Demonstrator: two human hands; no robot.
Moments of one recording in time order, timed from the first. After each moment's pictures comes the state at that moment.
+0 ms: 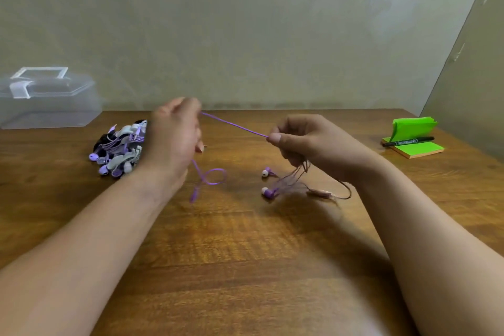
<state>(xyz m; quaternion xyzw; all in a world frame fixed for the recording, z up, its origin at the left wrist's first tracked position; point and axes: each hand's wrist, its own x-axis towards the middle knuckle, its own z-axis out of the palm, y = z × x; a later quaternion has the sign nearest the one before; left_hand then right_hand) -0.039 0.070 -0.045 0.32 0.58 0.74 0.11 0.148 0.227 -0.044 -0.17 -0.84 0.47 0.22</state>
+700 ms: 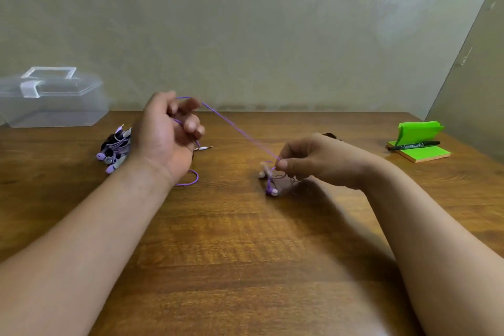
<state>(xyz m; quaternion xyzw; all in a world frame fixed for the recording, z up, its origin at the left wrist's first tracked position) -0.050 0.060 -0.032 0.19 0.37 0.87 0.29 0.149 0.240 -0.052 -0.20 -0.91 0.36 0.07</state>
